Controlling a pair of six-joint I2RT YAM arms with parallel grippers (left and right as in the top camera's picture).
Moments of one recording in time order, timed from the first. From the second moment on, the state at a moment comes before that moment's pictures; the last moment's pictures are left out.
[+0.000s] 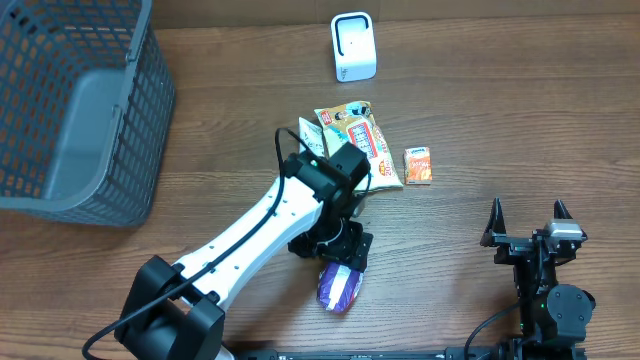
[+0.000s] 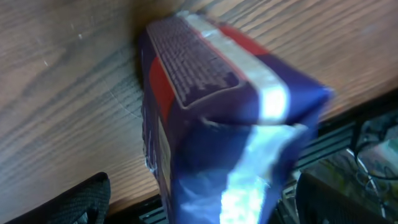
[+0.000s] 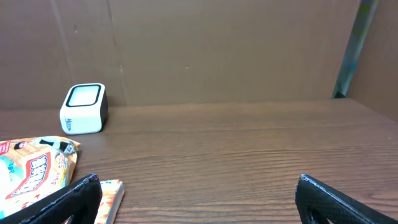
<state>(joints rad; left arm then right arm) -0.69 1.68 1.26 -1.25 0.30 -0.34 -0.08 0.01 0.02 -0.03 -0.03 0.01</state>
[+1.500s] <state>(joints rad) -0.52 1.94 1.50 -0.41 0.36 -0.65 -0.08 0.01 0.02 -0.03 -0.03 0.01</state>
